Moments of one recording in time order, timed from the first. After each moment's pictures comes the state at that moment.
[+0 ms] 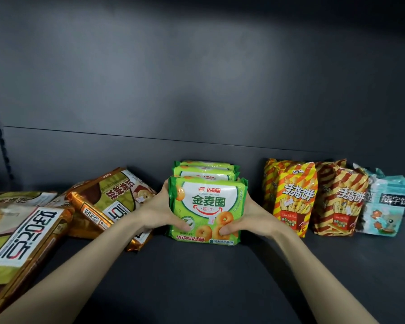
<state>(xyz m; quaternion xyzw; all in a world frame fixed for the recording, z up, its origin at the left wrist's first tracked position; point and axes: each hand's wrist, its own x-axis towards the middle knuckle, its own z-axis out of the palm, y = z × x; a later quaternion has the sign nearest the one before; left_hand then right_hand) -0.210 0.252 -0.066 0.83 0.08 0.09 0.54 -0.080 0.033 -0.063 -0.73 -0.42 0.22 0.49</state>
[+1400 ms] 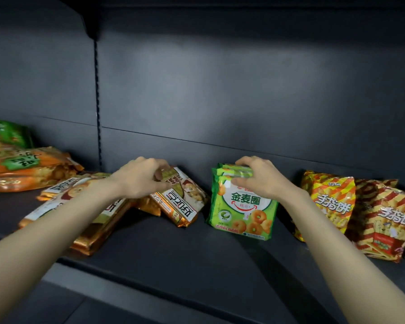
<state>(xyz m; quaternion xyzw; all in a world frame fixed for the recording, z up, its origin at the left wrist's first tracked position) -0.357 0.253 0.019 0.95 0.23 0.21 0.07 -0.157 0.065 0.039 -0.83 -0.51 -0.10 0.22</state>
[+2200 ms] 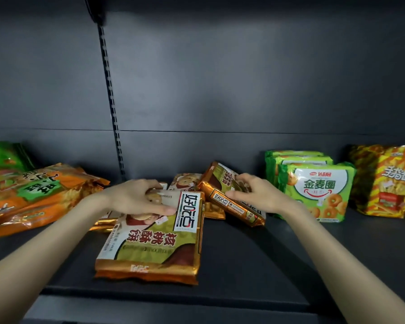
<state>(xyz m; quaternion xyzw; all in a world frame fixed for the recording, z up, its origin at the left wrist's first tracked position) -0.432 0.424 -0.006 0.97 0.19 -0.02 0.18 -0.249 0.201 -0.028 -0.87 -0.42 0.05 0.27</state>
